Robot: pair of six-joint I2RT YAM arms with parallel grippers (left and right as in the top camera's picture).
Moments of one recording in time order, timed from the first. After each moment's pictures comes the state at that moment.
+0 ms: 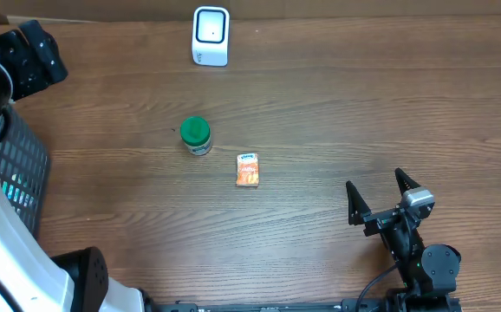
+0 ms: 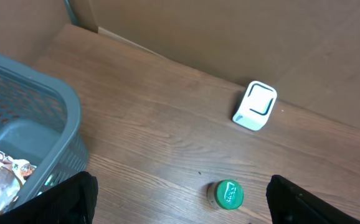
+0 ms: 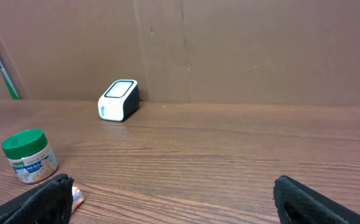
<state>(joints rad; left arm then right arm) 0.23 1.73 2.72 -1.67 0.05 -0.21 0.03 0.02 0.02 -0.01 -0.25 0.09</state>
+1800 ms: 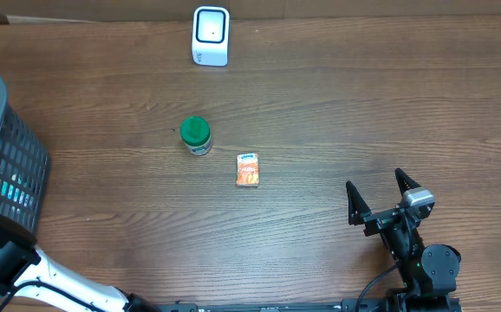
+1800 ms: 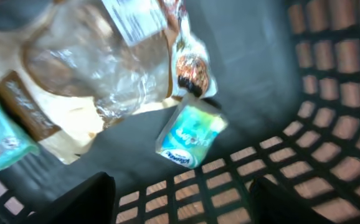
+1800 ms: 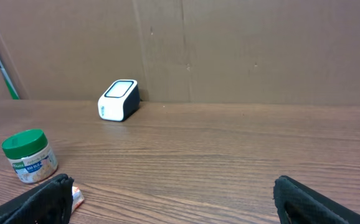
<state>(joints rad) 0.91 2.13 2.17 -1.49 0.05 -0.23 0.03 0.02 0.02 -0.01 -0.25 0.09</state>
